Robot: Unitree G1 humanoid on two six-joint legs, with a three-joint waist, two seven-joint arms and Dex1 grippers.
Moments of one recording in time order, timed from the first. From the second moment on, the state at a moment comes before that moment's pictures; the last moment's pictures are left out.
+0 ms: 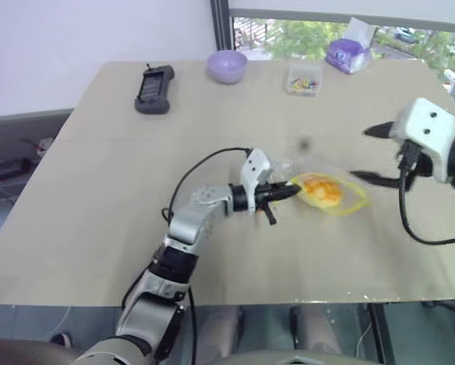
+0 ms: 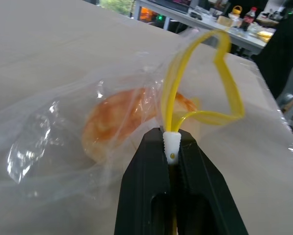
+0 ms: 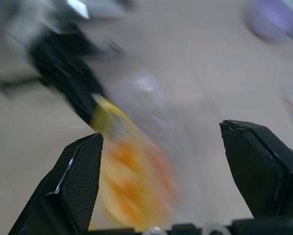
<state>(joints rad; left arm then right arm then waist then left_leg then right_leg) -0.55 0.20 -0.25 0.02 -0.34 0.52 -0.89 -0.57 -0.97 0.01 -0.65 0.37 0.87 1.00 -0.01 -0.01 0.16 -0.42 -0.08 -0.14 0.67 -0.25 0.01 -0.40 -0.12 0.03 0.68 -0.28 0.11</state>
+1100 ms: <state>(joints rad) -0.58 0.23 -0.24 0.01 -0.36 0.54 -0.94 -0.62 -0.97 0.37 -0.55 0.10 0.76 0.91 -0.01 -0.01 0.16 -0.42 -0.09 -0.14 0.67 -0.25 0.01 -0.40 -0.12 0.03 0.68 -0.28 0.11</state>
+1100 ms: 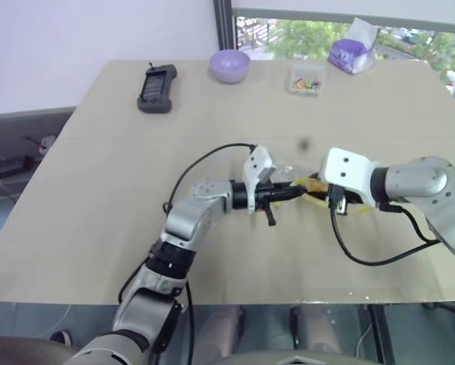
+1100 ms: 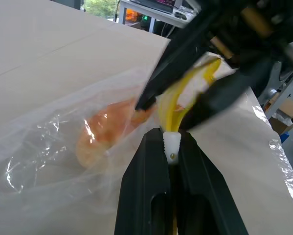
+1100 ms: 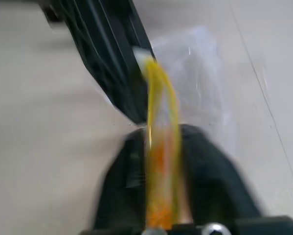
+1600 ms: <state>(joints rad) -0.57 0.26 -0.24 0.01 -0.36 0.52 -0.94 -0.61 -0.94 0.37 -0.52 0.05 0.74 0.91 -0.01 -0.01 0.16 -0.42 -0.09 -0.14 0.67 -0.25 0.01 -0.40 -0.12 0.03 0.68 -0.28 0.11</state>
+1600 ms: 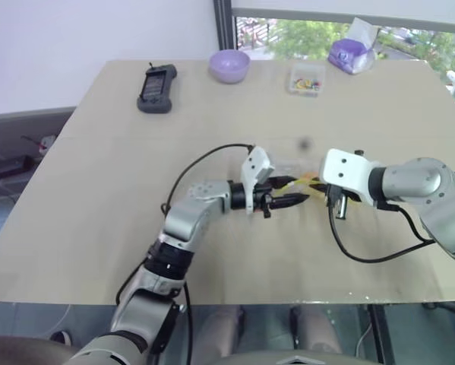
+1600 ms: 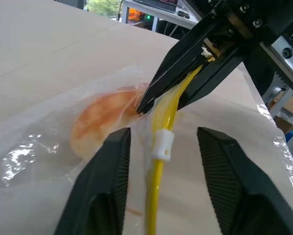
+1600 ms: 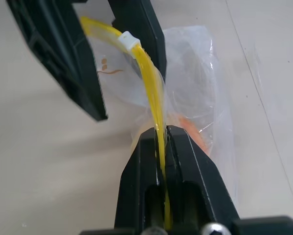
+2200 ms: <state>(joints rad) -0.56 0.31 -0.24 0.01 -0.35 0.47 -0.95 -0.61 -0.94 0.37 -0.51 0.05 0.74 0.91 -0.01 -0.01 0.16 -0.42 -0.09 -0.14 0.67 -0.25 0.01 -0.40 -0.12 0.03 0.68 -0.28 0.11</state>
